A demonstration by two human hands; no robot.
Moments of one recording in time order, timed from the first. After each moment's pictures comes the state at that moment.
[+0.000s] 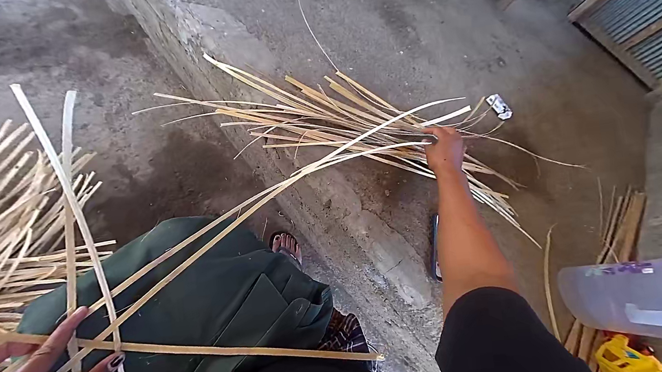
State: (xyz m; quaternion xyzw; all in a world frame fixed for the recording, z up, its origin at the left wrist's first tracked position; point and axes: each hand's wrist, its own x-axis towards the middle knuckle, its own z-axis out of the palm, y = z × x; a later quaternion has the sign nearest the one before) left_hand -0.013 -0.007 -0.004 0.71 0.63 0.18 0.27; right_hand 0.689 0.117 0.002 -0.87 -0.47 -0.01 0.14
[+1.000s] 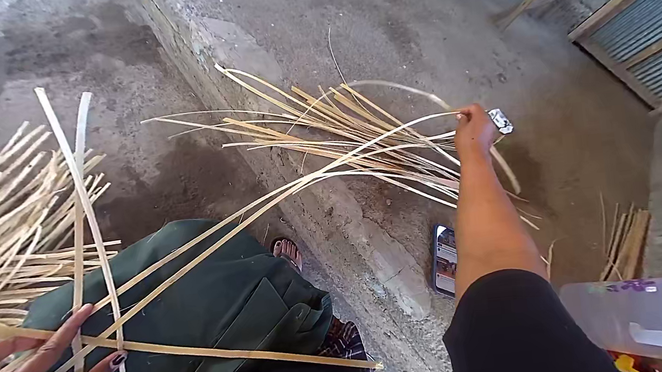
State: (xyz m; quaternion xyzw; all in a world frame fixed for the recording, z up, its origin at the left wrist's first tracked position) left_hand -0.009 -0.010 -0.002 0.70 0.63 0.18 0.27; right_hand 0.721 0.146 0.063 -0.89 -0.42 -0.05 0.19
